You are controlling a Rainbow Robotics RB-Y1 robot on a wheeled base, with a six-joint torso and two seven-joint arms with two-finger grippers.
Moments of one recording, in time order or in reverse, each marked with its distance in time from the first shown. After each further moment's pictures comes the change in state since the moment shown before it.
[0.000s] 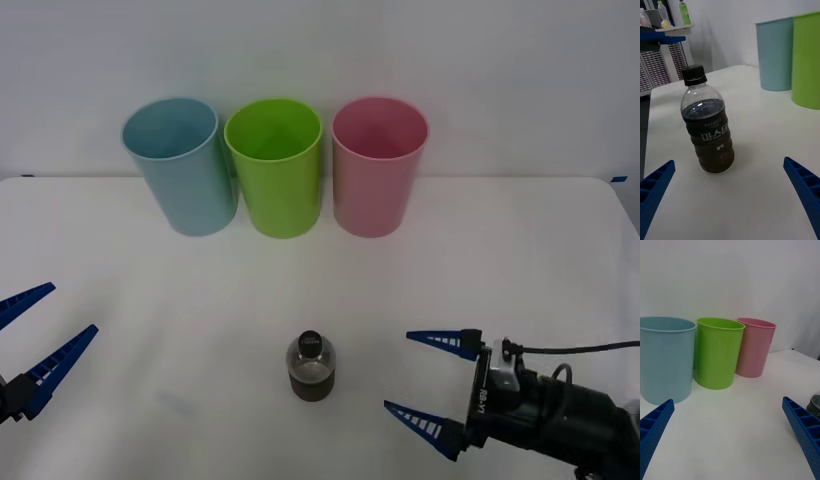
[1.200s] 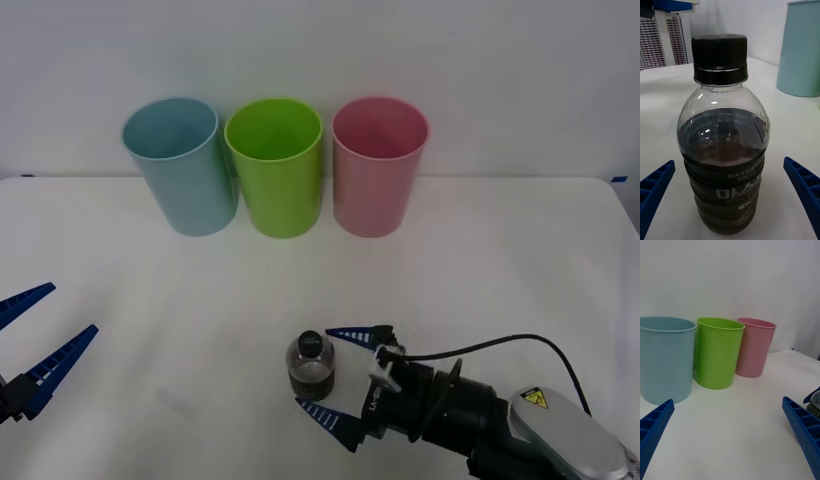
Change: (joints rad) right arm -0.156 0.047 0.395 0.000 0.010 0.432 0.138; left arm 0.000 0.000 0.000 0.000 0.000 0.000 0.000
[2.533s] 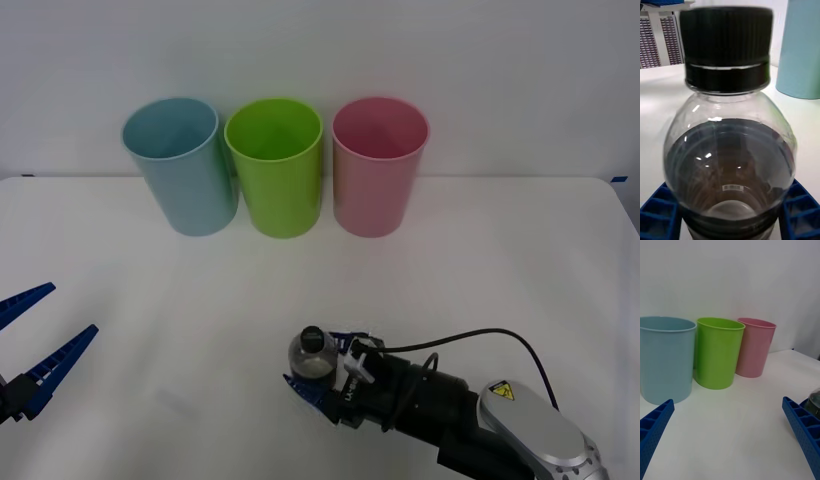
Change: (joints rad) right arm -0.056 0.082 0.025 0.083 0.015 0.044 0.023; left arm 0.000 0.000 0.000 0.000 0.000 0.000 0.000
